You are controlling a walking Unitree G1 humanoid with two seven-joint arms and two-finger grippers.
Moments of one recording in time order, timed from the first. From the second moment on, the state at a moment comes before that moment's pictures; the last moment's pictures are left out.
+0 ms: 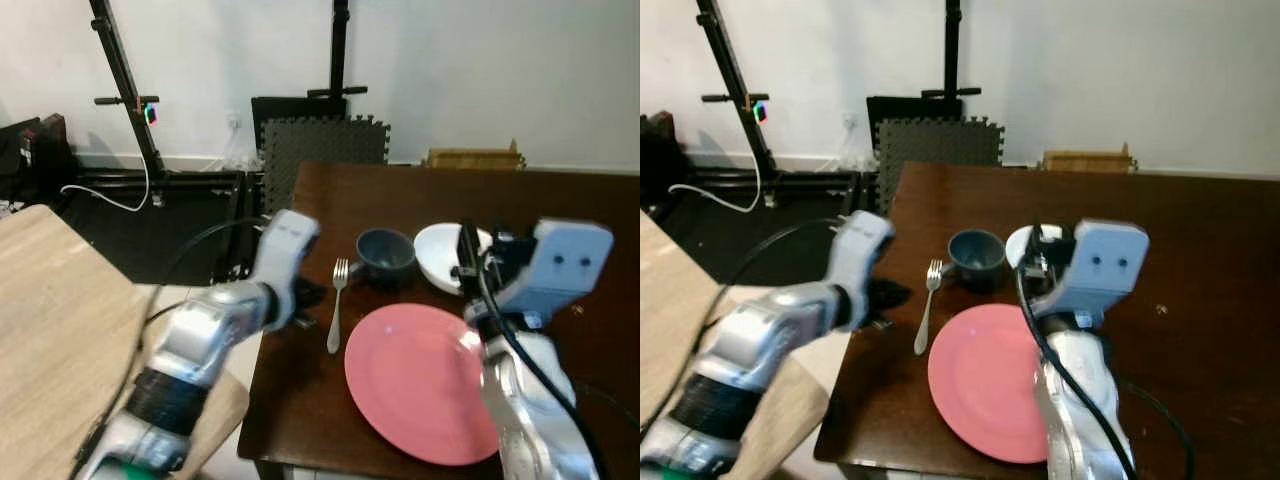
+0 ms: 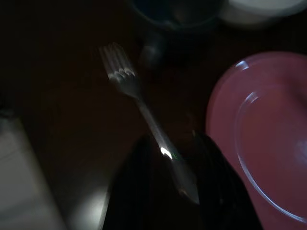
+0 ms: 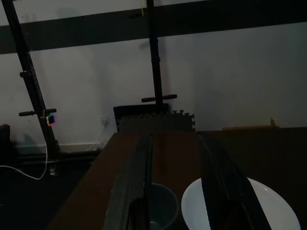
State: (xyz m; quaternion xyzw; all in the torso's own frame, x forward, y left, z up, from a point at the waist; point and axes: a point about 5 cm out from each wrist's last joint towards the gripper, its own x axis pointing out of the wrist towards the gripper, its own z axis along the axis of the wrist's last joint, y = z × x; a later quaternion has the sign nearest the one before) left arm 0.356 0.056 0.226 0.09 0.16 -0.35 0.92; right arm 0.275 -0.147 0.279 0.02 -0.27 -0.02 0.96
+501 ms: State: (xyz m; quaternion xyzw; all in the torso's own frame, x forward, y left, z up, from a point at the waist) left arm 0.376 0.021 0.212 0.11 0.19 -0.34 0.91; right arm 0.278 -0.144 0.276 0.03 -0.26 -0.03 0.97
